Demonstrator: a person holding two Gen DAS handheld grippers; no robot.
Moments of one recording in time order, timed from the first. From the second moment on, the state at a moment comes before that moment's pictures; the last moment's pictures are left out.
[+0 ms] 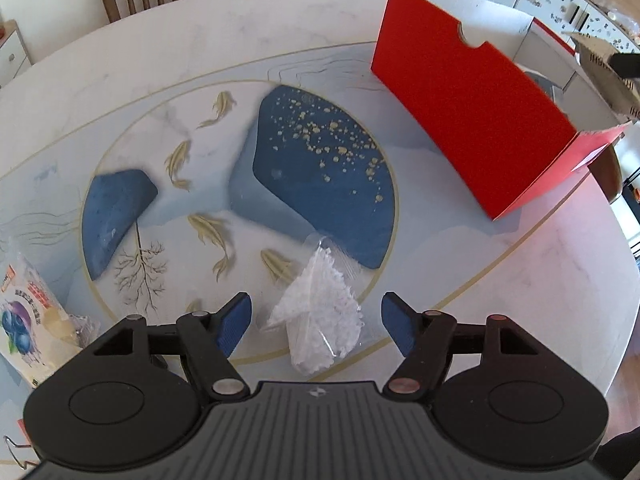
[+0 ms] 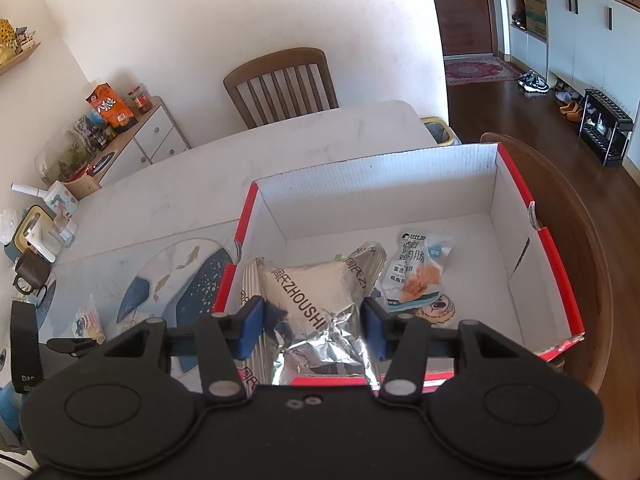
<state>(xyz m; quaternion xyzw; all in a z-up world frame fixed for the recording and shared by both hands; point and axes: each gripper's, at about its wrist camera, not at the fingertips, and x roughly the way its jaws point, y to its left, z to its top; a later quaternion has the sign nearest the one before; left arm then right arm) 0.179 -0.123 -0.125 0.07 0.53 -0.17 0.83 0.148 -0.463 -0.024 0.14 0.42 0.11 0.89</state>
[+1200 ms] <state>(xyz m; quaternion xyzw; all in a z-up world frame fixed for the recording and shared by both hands) 0.191 -0.184 -0.028 0.02 0.45 -0.25 0.86 0.160 -0.499 -0.033 0.15 0.43 0.09 0.89</state>
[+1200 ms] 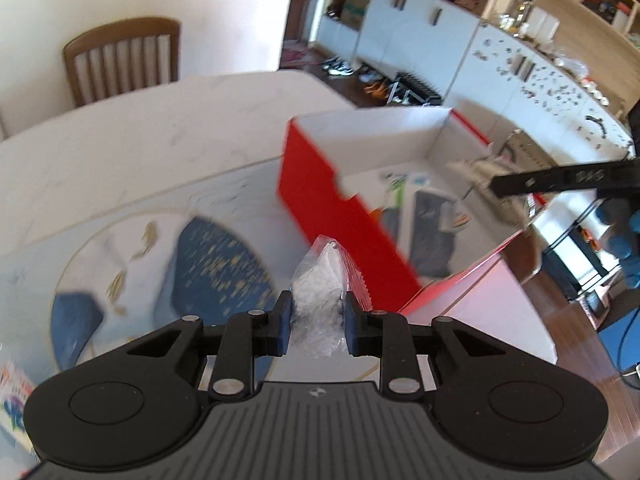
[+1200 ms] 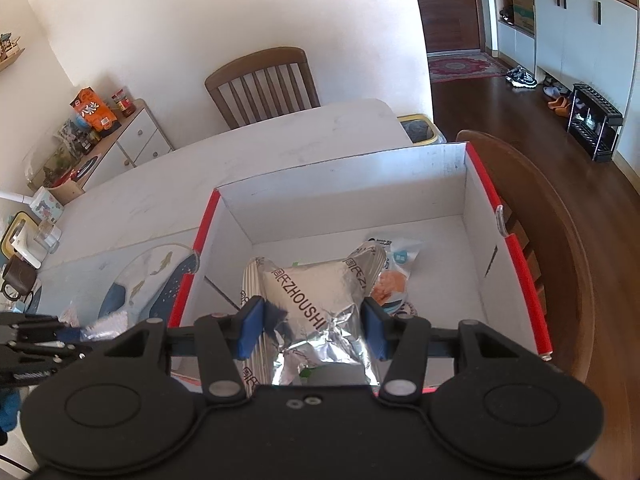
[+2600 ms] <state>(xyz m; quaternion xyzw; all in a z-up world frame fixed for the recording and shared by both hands) 0.322 -0.365 -0.074 0.25 0.47 -0.27 0.80 0.209 -0.528 -0.086 0.10 0.50 0.07 0.86</state>
